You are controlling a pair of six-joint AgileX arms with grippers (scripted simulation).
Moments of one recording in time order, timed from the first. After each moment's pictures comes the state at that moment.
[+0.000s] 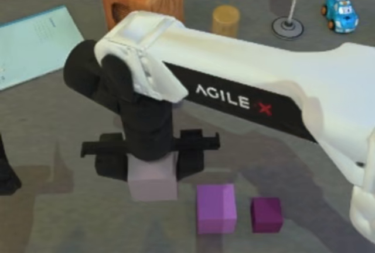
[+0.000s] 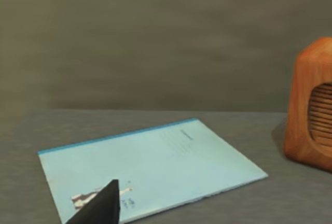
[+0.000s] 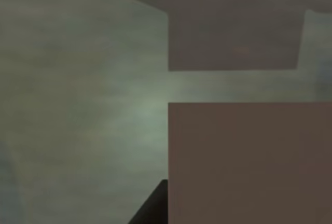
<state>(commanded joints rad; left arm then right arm) 0.02 0.00 0.00 0.00 0.00 0.00 0.97 2.34 2.10 -1.35 0.01 0.95</state>
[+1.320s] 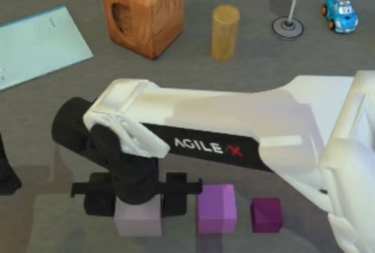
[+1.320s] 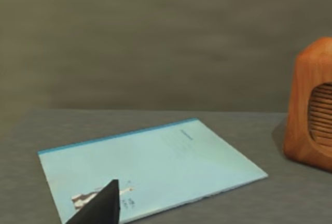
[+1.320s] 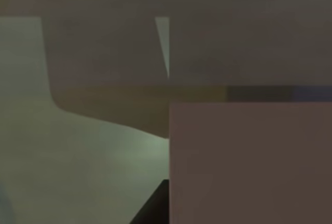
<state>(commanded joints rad) 0.02 0.00 0.00 0.00 0.00 0.00 1.05 2.37 1.91 -1.10 0.01 1.07</state>
